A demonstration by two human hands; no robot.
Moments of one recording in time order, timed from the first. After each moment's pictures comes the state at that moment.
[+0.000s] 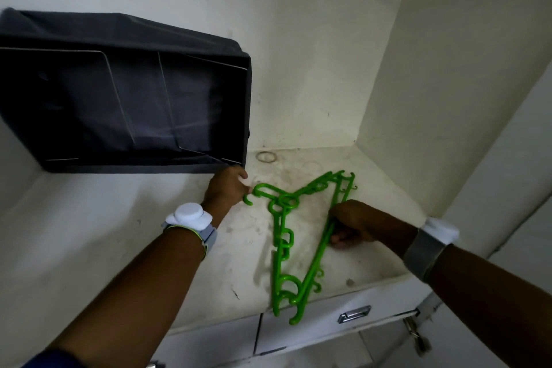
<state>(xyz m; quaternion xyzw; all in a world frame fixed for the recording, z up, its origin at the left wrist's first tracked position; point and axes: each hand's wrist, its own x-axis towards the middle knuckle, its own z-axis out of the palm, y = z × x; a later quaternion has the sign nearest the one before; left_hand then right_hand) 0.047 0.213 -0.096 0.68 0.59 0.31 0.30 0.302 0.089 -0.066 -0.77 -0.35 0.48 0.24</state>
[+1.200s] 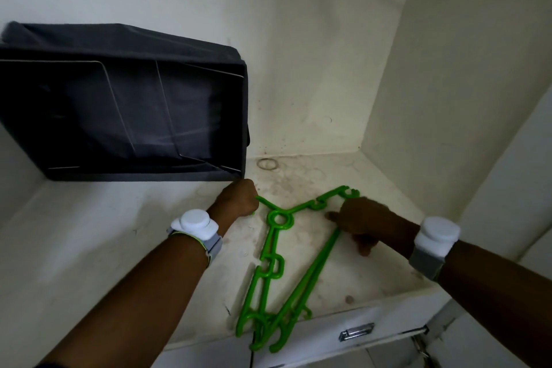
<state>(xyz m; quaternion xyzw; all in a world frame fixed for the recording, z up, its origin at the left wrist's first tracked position) 0.074 0.215 -0.090 0.77 0.59 0.16 0.19 0.330 0.105 -0.050 -0.78 -0.59 0.21 0.00</state>
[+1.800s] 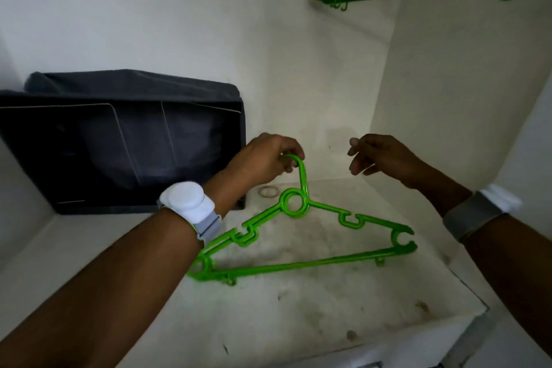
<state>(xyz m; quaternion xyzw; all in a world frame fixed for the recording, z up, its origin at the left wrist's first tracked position) 0.111 0.199 0.067 0.87 0.35 0.31 0.13 0.390 0.150 0.071 -0.58 -0.64 0.27 0.42</state>
